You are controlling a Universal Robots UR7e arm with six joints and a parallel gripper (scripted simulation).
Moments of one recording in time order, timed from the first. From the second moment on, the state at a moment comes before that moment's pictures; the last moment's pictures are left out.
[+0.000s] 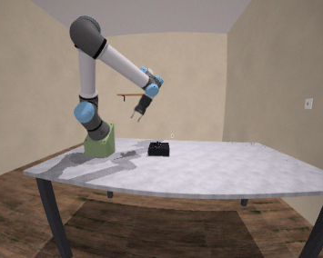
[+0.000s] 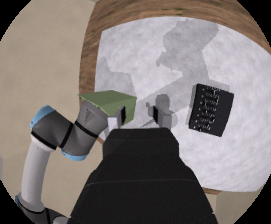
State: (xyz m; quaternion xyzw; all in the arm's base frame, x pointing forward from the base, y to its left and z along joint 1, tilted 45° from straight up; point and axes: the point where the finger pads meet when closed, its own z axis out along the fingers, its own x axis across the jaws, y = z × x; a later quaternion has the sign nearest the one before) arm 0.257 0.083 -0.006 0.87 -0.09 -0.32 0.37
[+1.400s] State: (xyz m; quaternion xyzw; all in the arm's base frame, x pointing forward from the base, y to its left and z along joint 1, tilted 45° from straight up) arm 0.412 0.020 -0.054 0.92 -0.08 -0.06 0.38
